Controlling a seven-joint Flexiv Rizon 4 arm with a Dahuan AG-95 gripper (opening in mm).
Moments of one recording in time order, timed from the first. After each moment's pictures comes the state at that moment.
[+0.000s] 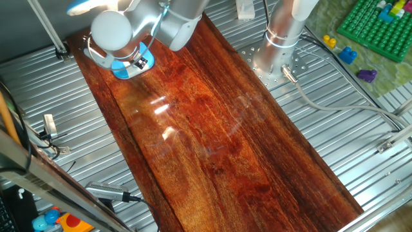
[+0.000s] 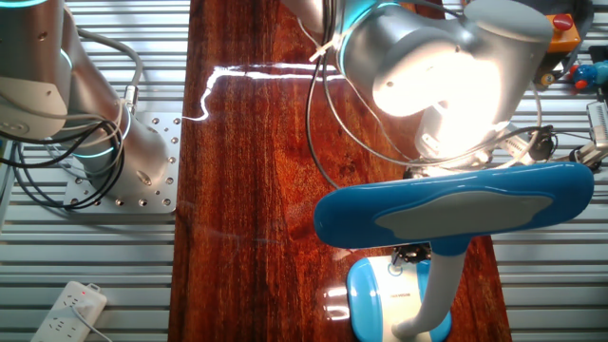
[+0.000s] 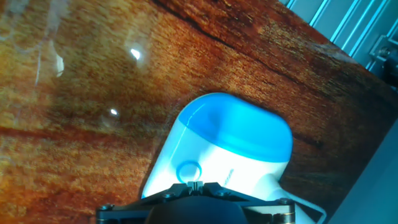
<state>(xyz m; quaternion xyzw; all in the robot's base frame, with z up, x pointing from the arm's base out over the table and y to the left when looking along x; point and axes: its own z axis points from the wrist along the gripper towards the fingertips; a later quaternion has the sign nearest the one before) 0.525 -0.212 0.065 0.24 -0.94 0.21 0.14</state>
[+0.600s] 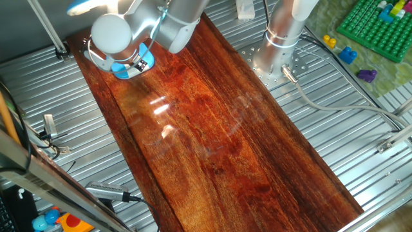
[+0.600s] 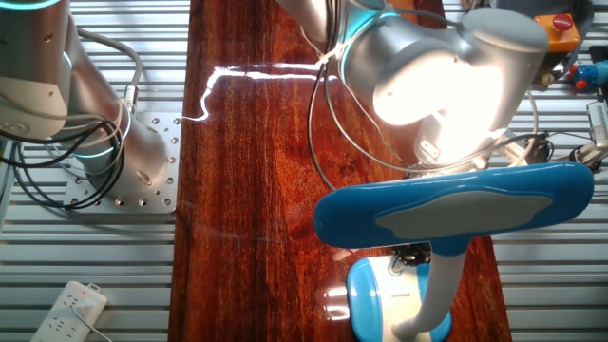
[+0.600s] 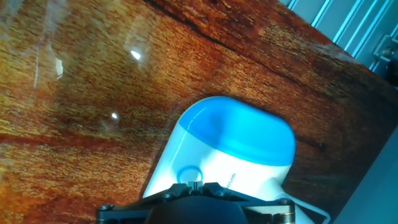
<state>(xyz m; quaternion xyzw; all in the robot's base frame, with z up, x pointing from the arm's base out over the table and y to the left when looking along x) 0.527 -0.216 0.050 0.24 -0.94 0.21 0.13</state>
